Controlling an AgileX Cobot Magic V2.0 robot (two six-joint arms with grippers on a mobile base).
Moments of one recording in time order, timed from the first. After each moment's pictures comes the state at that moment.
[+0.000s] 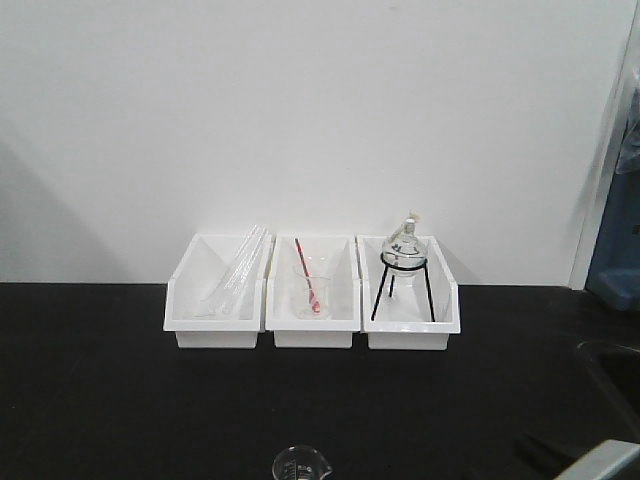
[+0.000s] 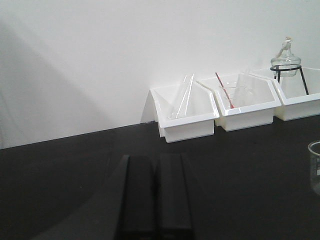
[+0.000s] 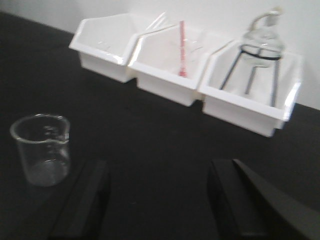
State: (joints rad) left arm -0.13 -0.01 0.03 0.05 0.00 0.09; right arm 0.18 1.40 -0.28 -0.44 -0.85 0.05
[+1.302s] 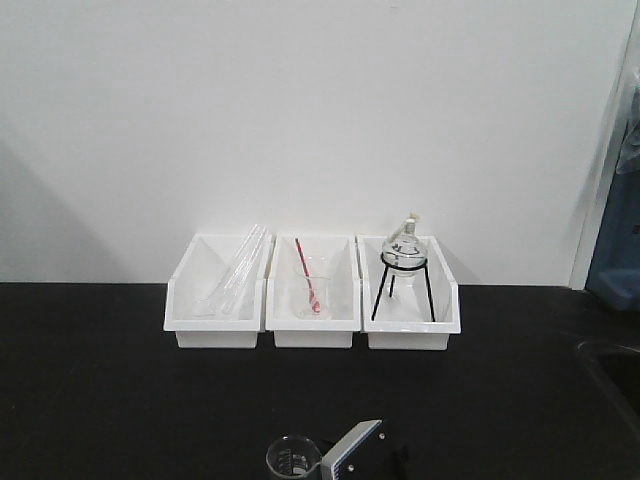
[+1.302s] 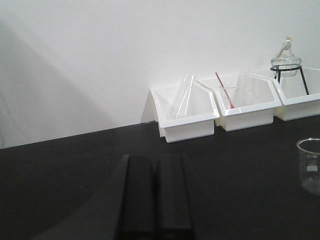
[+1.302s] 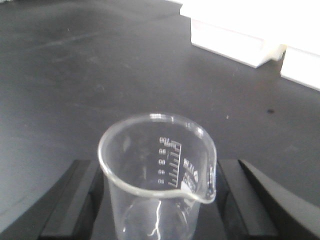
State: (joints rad) left arm -0.13 -0.01 0.03 0.05 0.00 0.09; right arm 0.51 2.09 -0.83 -0.36 -0.91 0.07
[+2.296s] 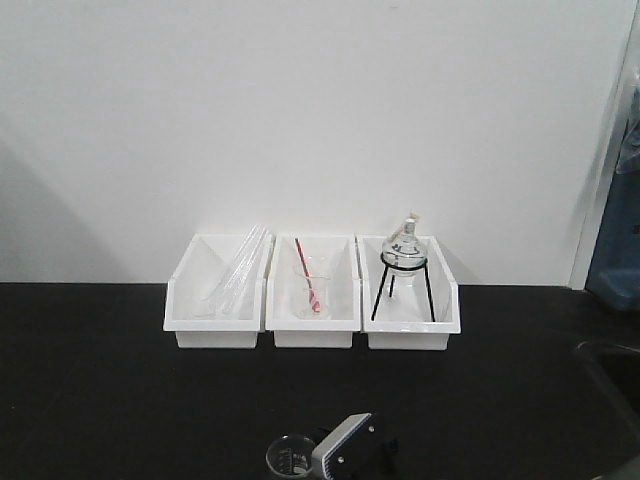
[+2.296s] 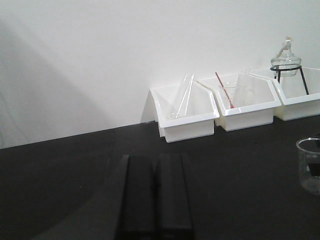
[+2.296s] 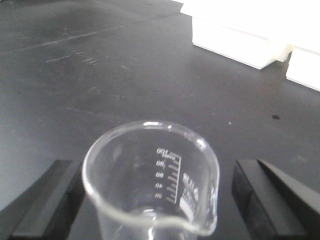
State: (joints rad) left arm -0.13 -0.01 0.03 0.05 0.00 0.09; right arm 0.51 2.13 -0.89 -0.36 -0.89 0.08
